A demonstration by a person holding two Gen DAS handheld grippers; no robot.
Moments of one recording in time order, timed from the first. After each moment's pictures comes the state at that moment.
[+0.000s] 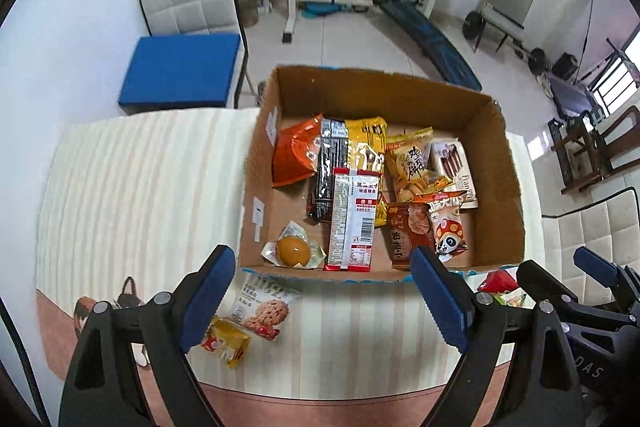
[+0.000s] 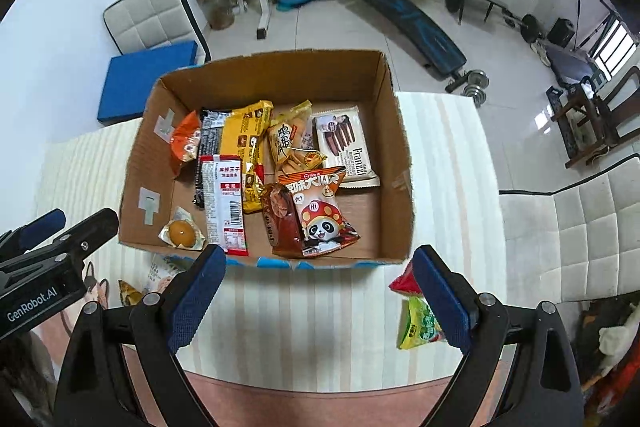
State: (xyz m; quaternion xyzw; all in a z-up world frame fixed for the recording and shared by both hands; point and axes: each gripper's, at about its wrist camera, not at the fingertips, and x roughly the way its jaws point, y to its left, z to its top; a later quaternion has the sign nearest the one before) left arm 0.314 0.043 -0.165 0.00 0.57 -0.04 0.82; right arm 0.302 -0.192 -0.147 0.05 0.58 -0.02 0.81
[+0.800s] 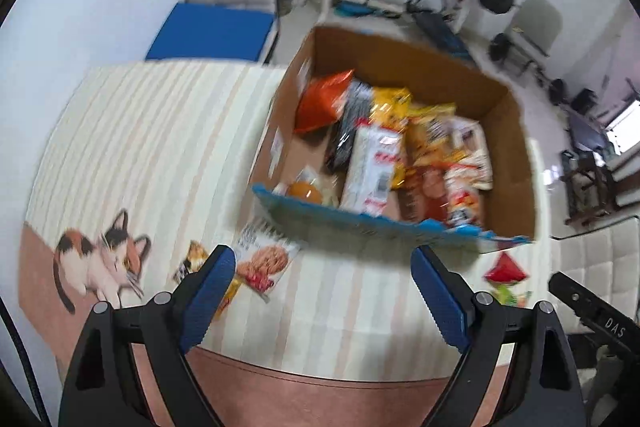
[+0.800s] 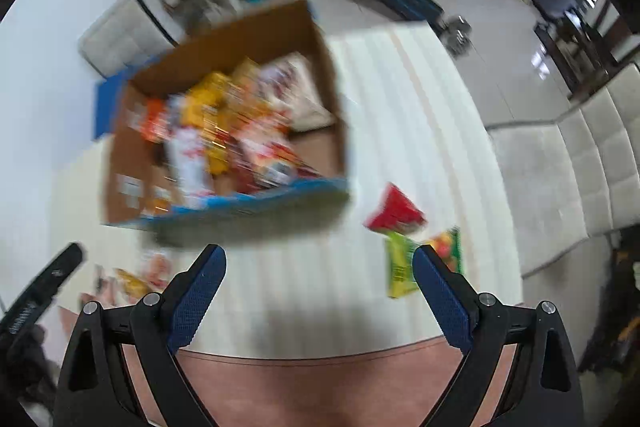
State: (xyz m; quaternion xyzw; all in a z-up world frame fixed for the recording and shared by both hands) left arm 0.260 0.051 -0.212 -0.06 0.57 0.03 0.82; right arm 0.246 -0.271 -0.198 0.15 0.61 -0.06 0.77
